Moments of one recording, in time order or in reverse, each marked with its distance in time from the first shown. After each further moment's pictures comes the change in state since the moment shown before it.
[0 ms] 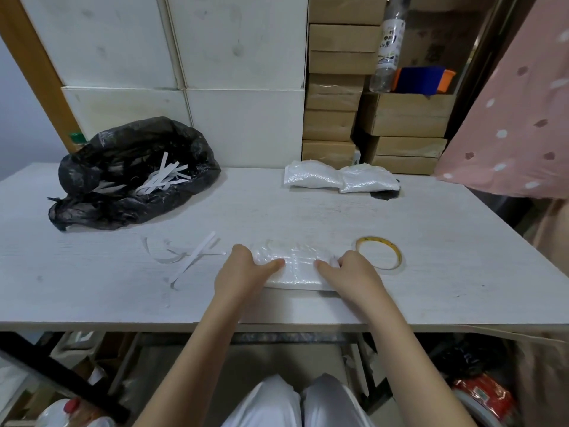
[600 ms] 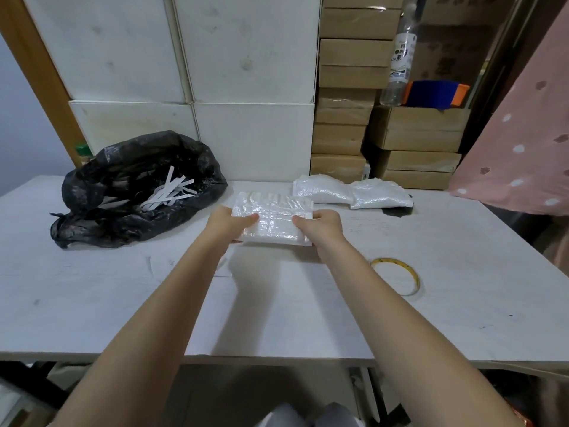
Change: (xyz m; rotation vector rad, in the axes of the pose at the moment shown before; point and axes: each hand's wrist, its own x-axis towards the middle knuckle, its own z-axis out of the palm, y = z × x) left_hand 0.109 0.023 -0.052 -0.330 0.033 -0.048; right_hand 0.098 -0.082 0.021 0.622 0.059 0.027
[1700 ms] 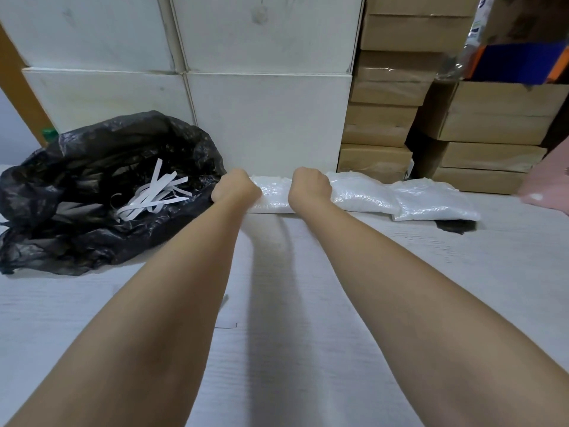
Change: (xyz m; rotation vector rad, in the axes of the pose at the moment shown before) left_hand 0.167 0.015 0.026 0.625 0.138 0.019; right_hand 0.137 -0.043 0.088 -1.019 0.039 -0.273
